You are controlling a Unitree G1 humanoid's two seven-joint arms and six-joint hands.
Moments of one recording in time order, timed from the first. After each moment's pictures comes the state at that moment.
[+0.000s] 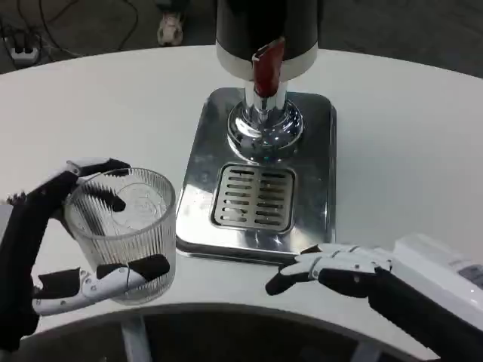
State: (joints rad) left arm 0.05 0.31 0.33 -0.16 0.33 -0.57 -0.03; right arm 0.23 -0.54 -0.18 -1.03 -0.27 0.08 0.69
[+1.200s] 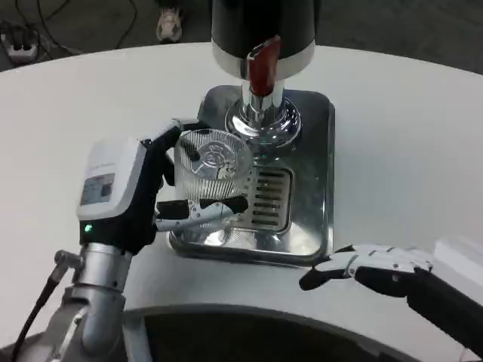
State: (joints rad) left arm -0.59 0.36 -0.11 0.70 0.74 -0.53 0.57; right arm 0.32 -0.57 -0.34 -1.03 -0.16 0.05 0.69
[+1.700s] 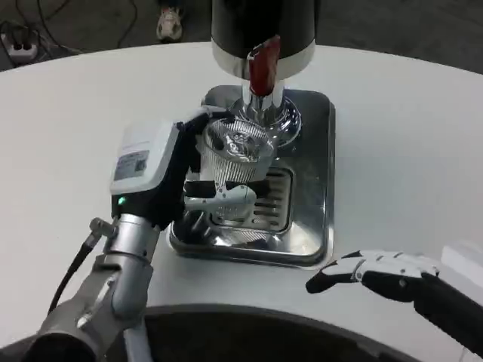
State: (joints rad) left arm -0.83 0.33 -0.25 1.02 0.72 -0.54 0.64; right arm 0.35 -0.59 -0.36 -1.03 -0.14 0.05 0.67
